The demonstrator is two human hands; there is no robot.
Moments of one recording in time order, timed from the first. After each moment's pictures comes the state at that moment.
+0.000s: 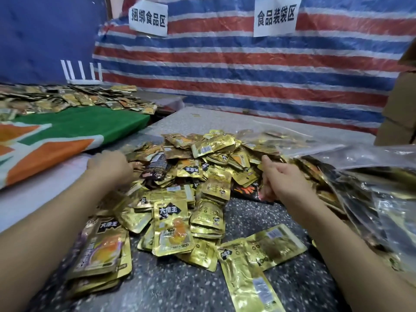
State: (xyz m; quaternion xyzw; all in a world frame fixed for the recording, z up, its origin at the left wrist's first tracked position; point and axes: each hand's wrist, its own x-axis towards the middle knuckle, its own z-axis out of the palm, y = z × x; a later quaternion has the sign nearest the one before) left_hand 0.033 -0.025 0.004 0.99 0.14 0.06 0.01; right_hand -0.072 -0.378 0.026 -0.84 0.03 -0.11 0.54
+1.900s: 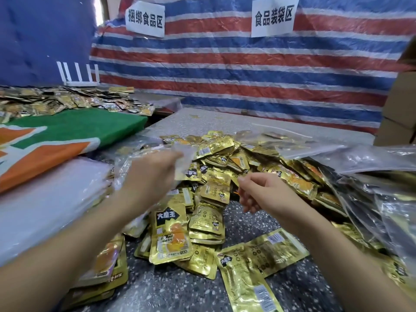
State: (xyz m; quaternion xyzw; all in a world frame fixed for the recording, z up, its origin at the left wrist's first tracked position) left_hand -0.025 -0.106 0.014 0.90 -0.18 0.34 0.18; right_hand -0.083 -0.359 0.026 -0.84 -0.06 0.02 0.55
